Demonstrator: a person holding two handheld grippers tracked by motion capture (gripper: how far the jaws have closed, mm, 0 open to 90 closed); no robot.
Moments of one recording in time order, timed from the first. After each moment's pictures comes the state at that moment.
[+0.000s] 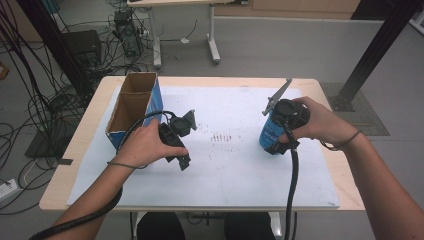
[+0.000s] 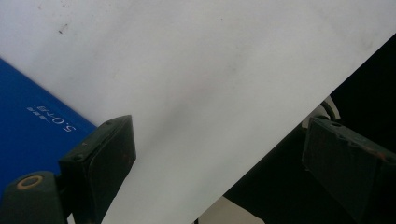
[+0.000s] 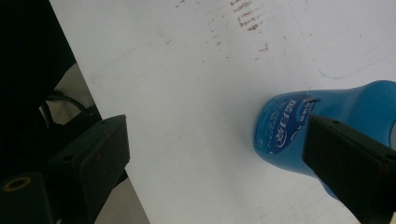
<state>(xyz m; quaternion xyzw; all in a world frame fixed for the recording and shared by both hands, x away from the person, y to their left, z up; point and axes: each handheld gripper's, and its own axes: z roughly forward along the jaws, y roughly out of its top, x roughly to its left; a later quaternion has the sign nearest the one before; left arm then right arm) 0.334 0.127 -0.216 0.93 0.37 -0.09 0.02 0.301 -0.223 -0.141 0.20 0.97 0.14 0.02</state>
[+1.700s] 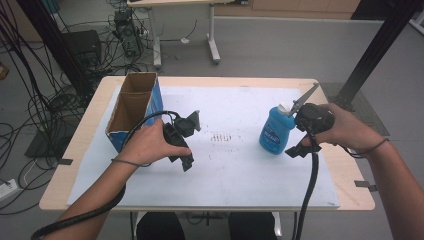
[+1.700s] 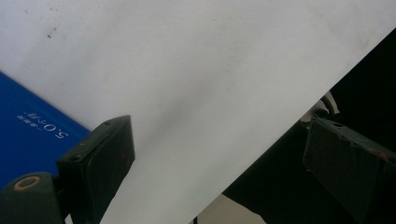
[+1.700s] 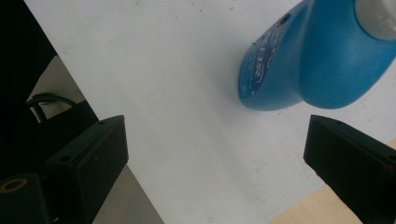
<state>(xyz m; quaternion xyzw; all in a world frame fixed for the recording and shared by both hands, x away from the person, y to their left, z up) 0.339 0.114 -0.218 0.93 0.36 -0.09 0.01 0.291 -0.272 -0.146 0.27 0.96 0.13 0.03</state>
